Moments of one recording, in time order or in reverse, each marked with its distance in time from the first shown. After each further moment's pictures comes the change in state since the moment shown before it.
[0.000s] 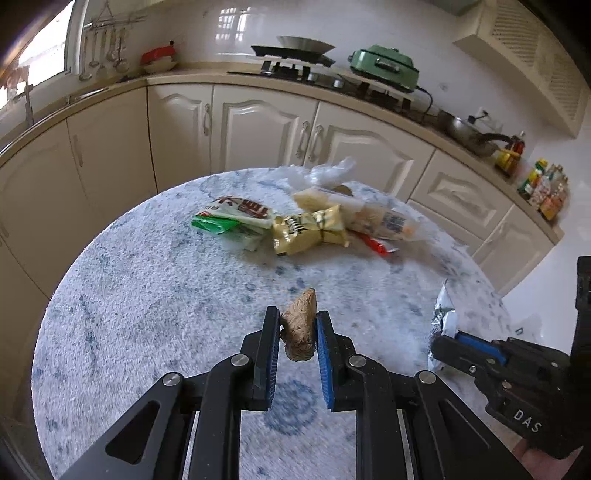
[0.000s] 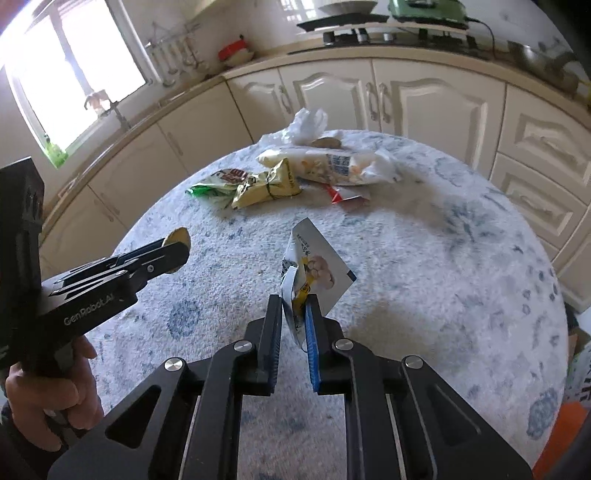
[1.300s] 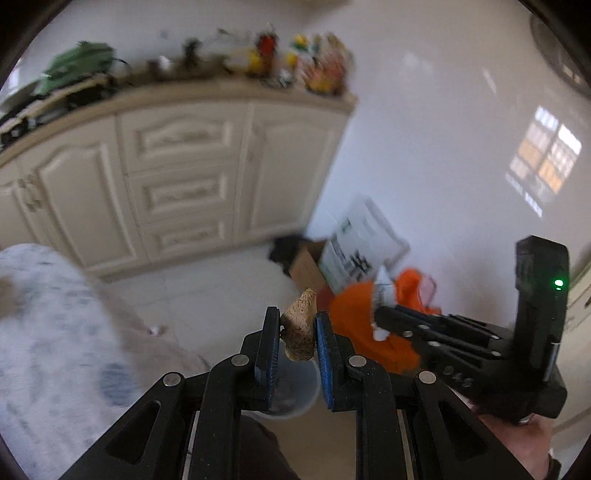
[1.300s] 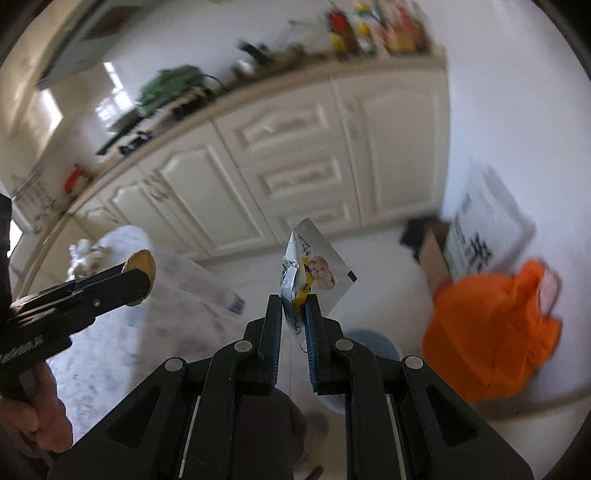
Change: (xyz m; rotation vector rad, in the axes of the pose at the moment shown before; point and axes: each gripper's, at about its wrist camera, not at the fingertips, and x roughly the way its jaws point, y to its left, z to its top) left arm 0.019 -0.429 -0.079 0.588 0.208 -0.526; right arm -0.256 -0.278 -0.178 0.555 -0.233 -0.402
